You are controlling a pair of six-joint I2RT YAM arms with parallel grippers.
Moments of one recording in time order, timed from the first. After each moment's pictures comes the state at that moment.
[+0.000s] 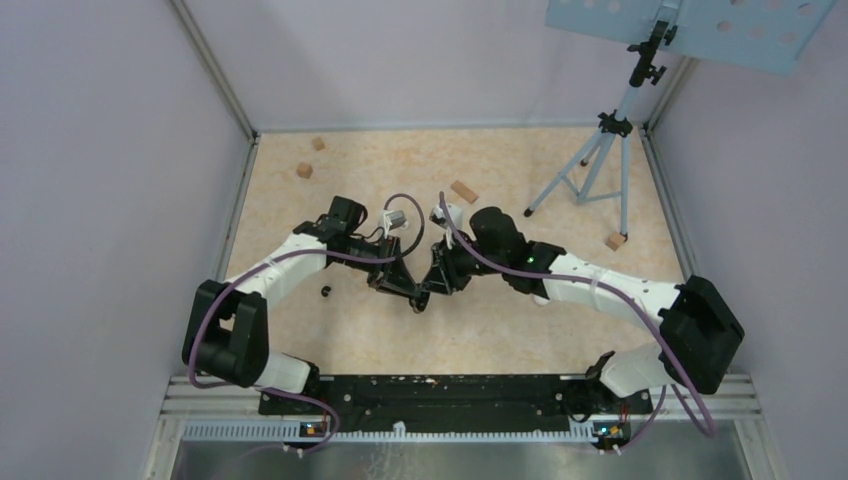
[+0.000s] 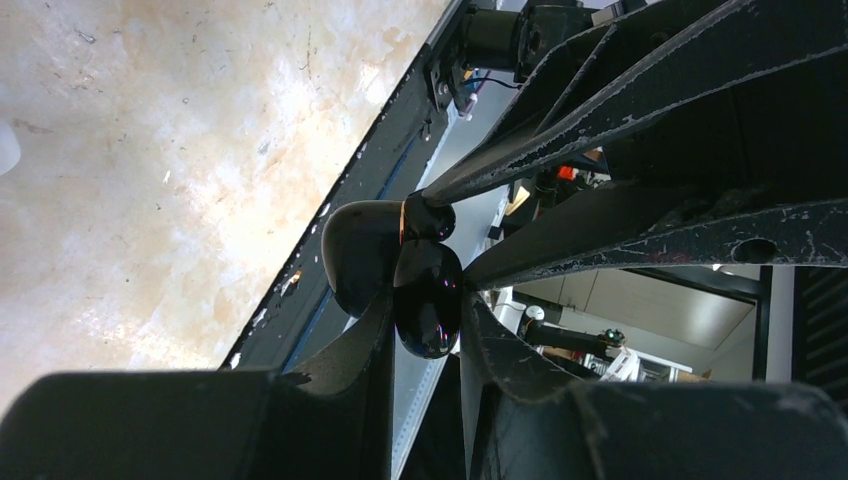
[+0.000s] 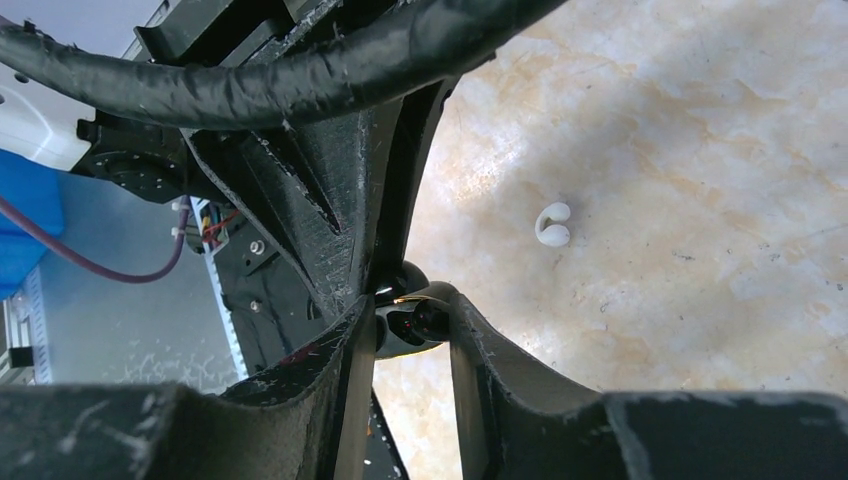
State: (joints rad) left arm -0.34 1.43 0.89 -0.60 1.14 -0.36; right arm 0.87 1.39 0.92 -0.05 -0.44 0.31
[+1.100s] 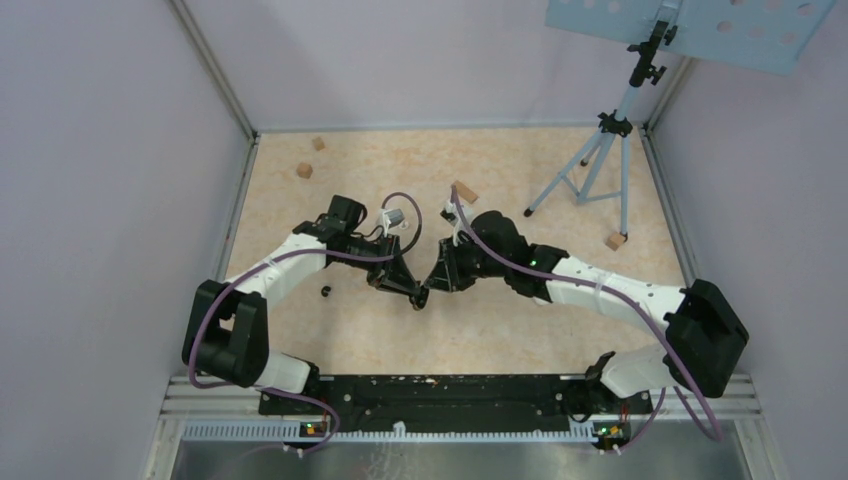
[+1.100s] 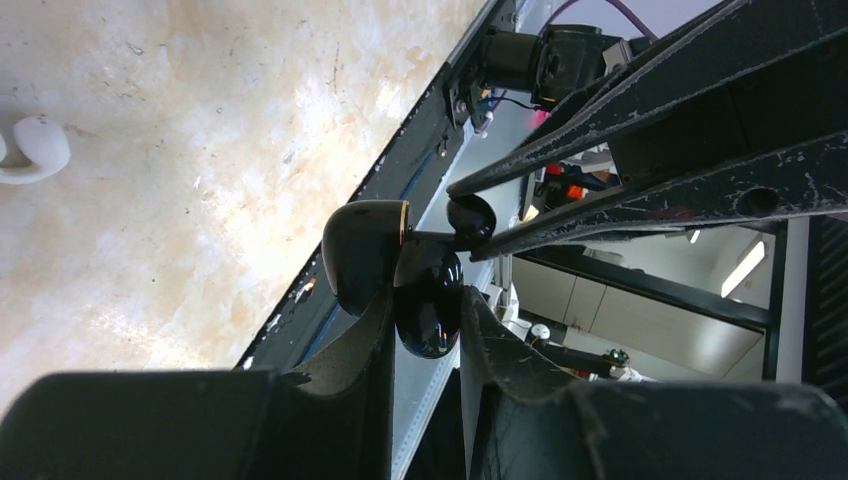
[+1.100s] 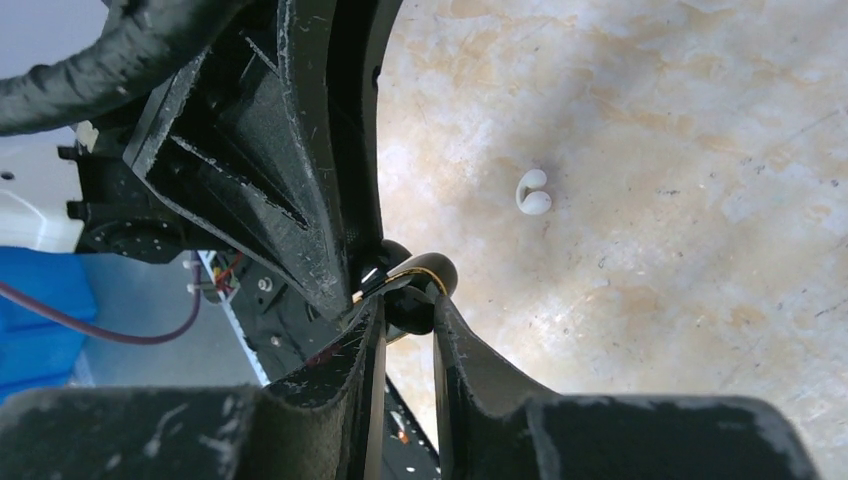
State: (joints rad) left arm -0.33 1.43 0.89 -0.58 1.10 -0.39; right arm 0.89 1.36 0.90 -0.09 -0.30 0.48
